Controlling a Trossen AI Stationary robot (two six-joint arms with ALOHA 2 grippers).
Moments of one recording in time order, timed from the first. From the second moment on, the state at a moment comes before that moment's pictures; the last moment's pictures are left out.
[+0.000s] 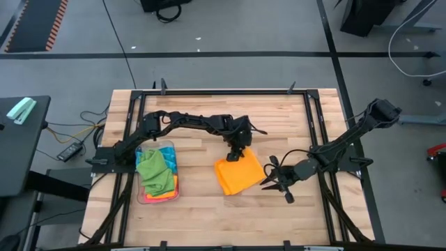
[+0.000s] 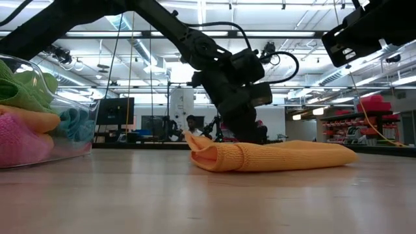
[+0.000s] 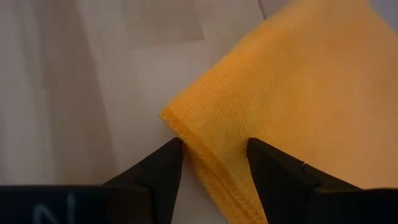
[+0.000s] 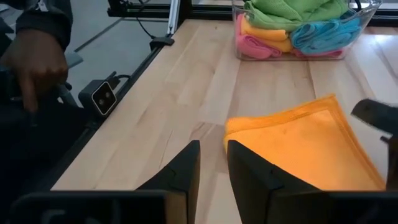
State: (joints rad) left arm 0.18 2.31 1.70 -0.42 0.38 0.30; right arm 0.56 1.13 0.42 0.28 0.24 0.17
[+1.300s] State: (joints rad) left arm 0.05 2.20 1.69 -0.57 0.25 0.61; right arm 0.33 1.30 0.41 0.09 0.34 0.60
